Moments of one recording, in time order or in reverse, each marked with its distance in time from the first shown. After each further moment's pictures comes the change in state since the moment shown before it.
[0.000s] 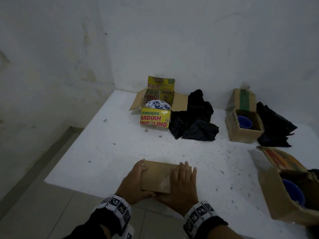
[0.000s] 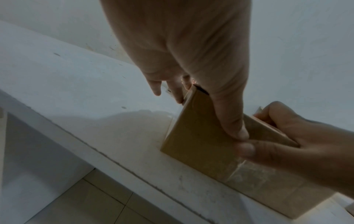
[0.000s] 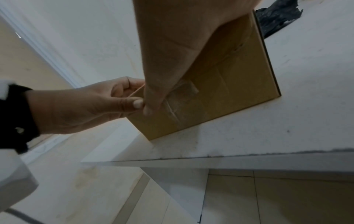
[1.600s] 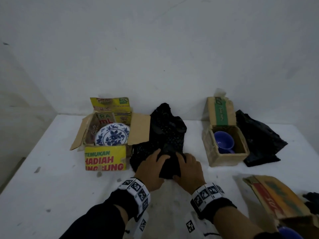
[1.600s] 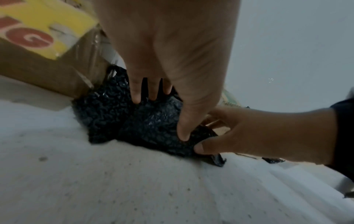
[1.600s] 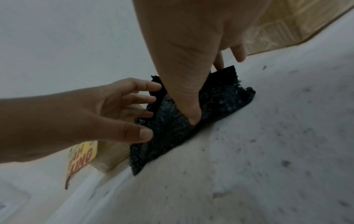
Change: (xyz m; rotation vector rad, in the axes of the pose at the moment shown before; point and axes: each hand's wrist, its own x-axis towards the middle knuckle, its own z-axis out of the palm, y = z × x) left_hand 0.282 0.117 0.062 0.490 -0.333 0.175; right_hand 0.201 0.192 -0.067 0.003 0.086 0.116
